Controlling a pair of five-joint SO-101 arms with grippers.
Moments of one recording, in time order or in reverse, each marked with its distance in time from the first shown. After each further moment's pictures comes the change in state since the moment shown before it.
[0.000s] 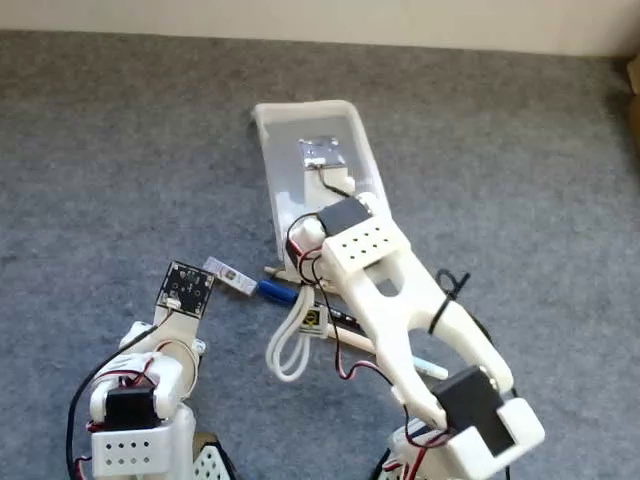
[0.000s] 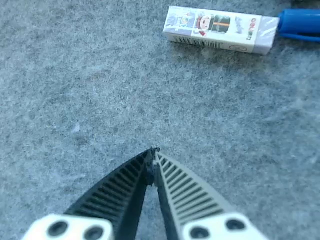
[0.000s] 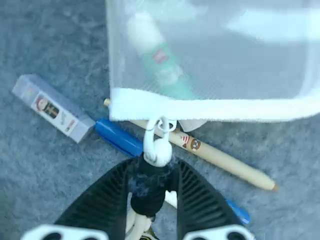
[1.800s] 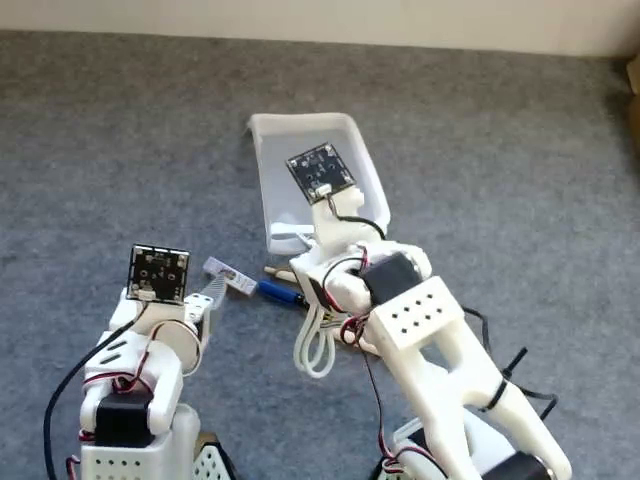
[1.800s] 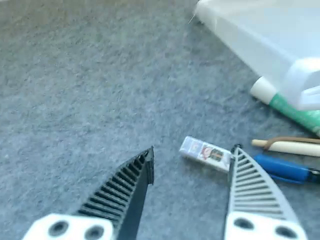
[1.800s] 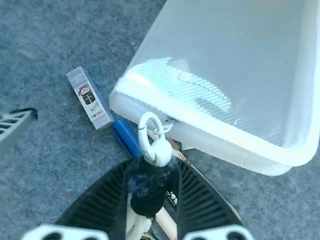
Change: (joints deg) left arm 5.9 -0.2 -11.6 -12.8 14.0; right arm -0.7 -27.3 19.8 -10.6 16.4
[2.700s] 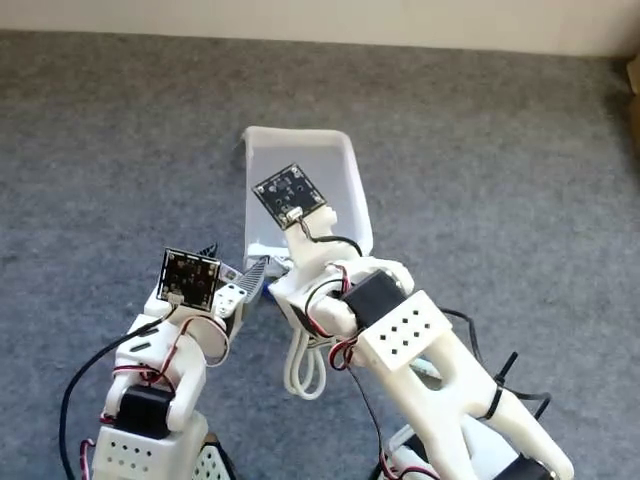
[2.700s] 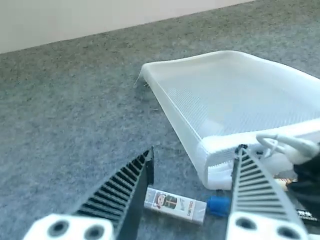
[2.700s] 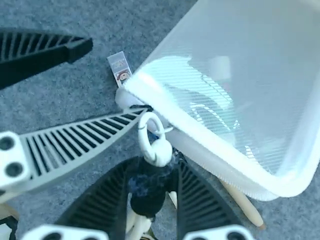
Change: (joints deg) left arm 10.8 0.0 8.4 -18.5 2.8; right arm -6.7 -1.5 0.5 1.8 0.0
